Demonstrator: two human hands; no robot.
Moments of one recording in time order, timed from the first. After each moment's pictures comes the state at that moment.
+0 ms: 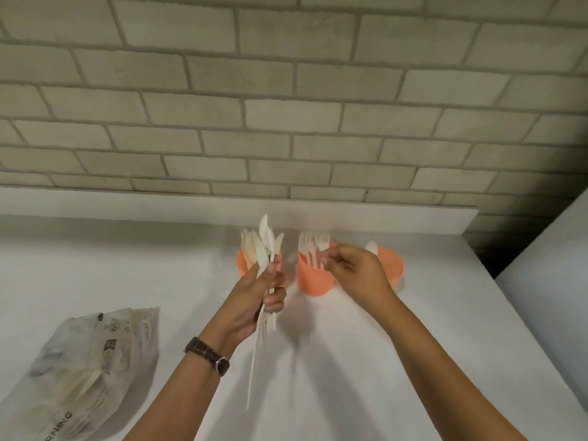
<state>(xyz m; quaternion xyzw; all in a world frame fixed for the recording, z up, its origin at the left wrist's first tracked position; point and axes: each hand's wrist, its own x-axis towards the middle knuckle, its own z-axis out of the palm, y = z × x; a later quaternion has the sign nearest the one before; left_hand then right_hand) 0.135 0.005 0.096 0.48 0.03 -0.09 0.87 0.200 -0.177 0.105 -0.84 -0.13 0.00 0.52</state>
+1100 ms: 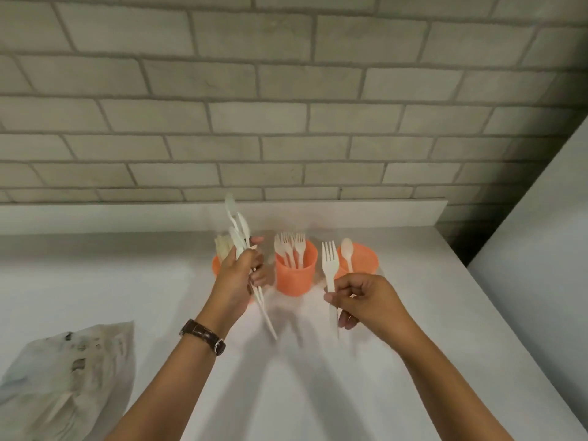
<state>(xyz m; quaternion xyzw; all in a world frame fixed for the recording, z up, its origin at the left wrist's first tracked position) 0.171 -0.013 0.103 0.52 0.12 0.04 0.85 0.149 -0.224 0.128 -0.81 -0.02 0.12 0.57</state>
